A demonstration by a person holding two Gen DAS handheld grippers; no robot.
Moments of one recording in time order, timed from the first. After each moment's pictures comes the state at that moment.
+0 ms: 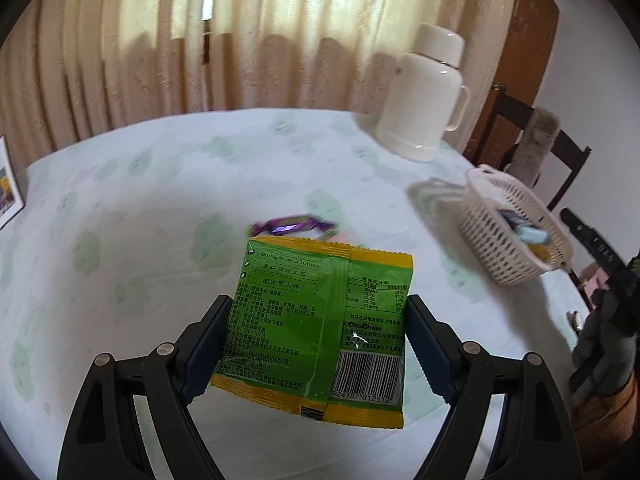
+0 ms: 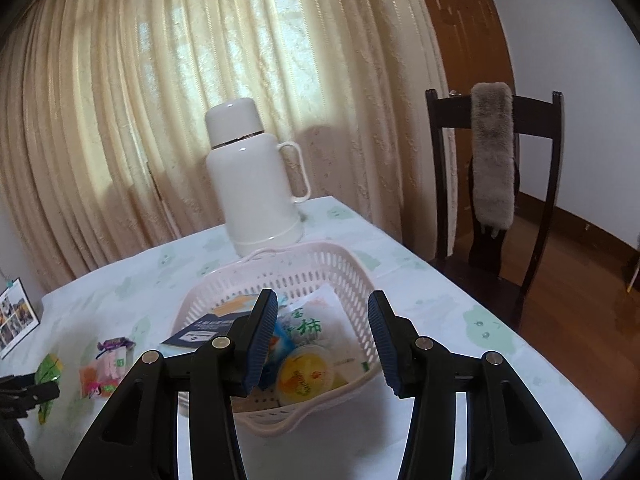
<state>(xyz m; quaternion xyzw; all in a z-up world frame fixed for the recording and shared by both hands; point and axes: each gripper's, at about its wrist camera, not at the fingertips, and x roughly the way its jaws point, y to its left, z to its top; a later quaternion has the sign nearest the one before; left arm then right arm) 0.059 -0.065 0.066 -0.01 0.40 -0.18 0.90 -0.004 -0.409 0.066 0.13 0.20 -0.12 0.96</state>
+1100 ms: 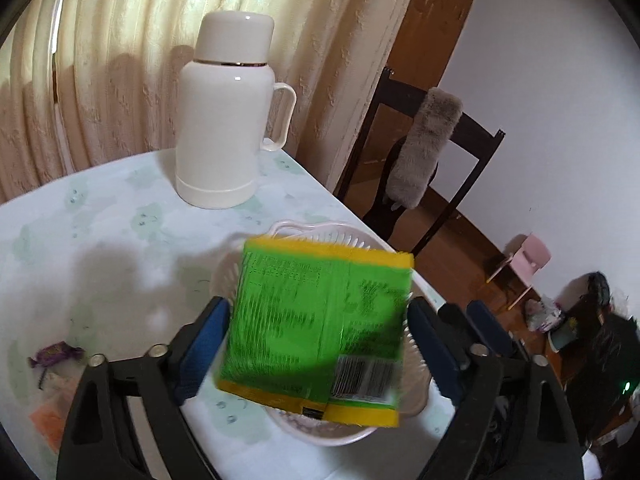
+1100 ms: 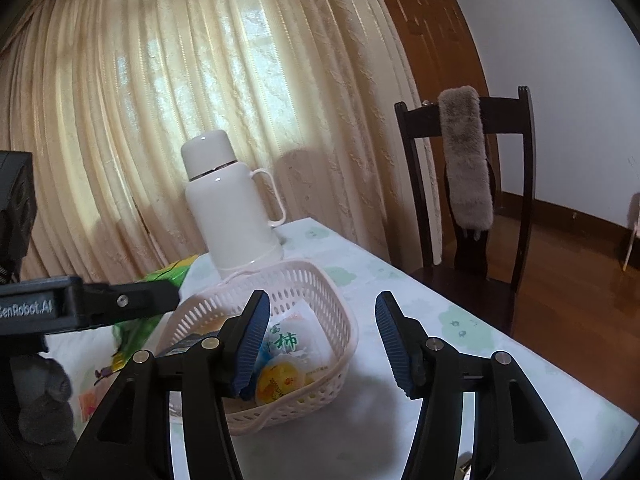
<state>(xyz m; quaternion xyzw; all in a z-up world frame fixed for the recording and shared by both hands) 0.109 -0.272 0.101 -0.01 0.39 -0.35 0.85 -0.020 -0.426 0.063 0.17 0.17 -0.15 0.96</state>
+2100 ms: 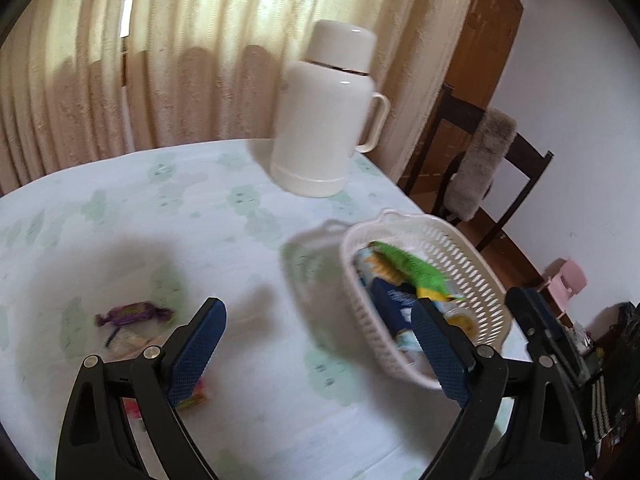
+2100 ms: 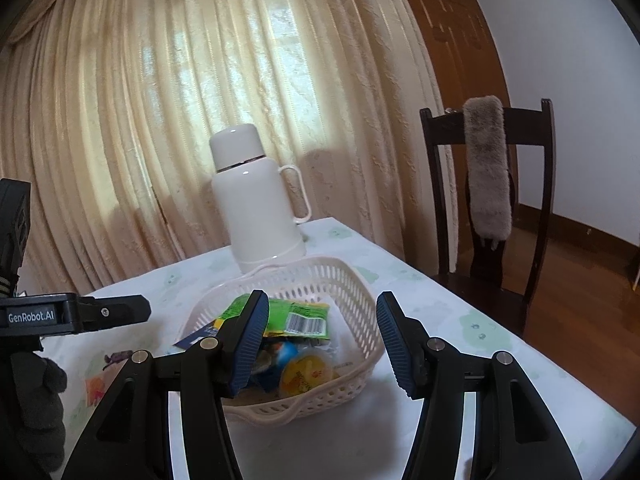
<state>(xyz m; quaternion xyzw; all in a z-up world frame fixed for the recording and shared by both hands) 0.103 -0.190 0.092 -0.02 0.39 -0.25 0.88 -0.022 -0.401 0.064 0.13 0.16 -0.11 0.97</state>
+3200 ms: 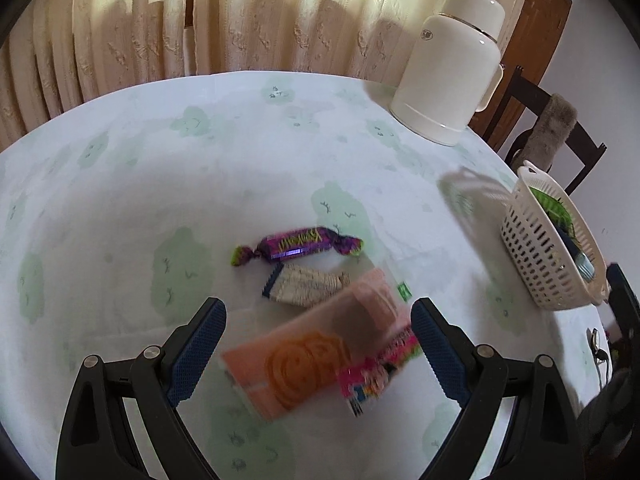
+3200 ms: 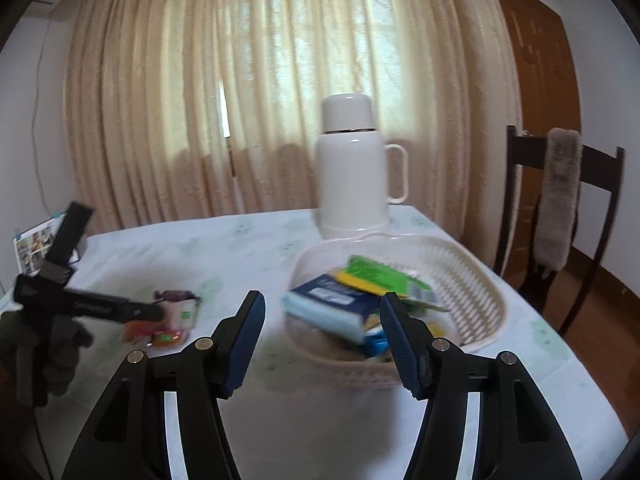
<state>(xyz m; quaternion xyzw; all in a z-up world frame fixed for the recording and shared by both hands) 0.142 -0.074 0.022 -0.01 0.46 -0.20 0.87 -0.020 -0.321 0.055 0.04 0.19 0.01 0.98</state>
